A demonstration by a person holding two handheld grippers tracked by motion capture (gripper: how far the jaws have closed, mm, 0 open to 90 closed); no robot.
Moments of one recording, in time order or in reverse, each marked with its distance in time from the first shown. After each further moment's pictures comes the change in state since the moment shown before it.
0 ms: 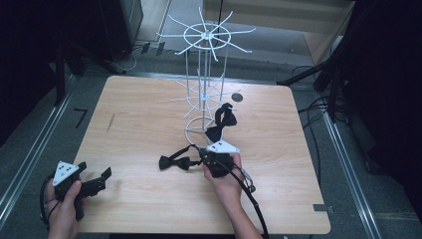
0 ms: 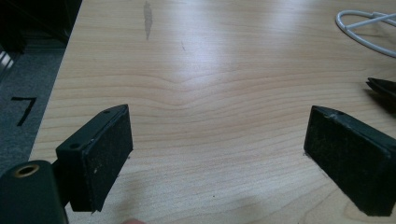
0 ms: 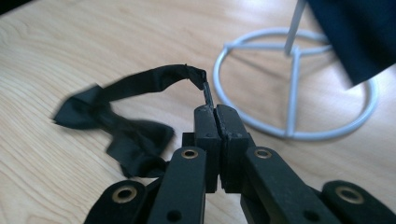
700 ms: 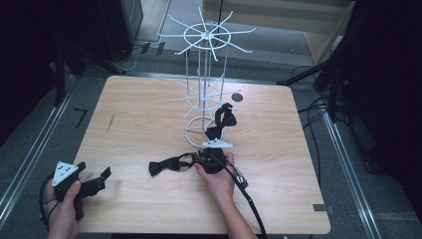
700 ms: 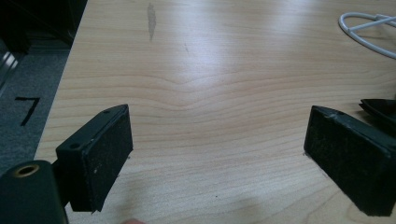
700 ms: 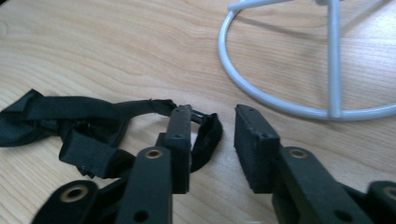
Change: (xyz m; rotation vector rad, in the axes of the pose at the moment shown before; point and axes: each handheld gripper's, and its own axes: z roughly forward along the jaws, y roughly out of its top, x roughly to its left) left arm 0.000 0.000 -0.001 -0.002 0.009 -0.002; right arm -0.002 -0.009 0.040 0.108 0.033 0.140
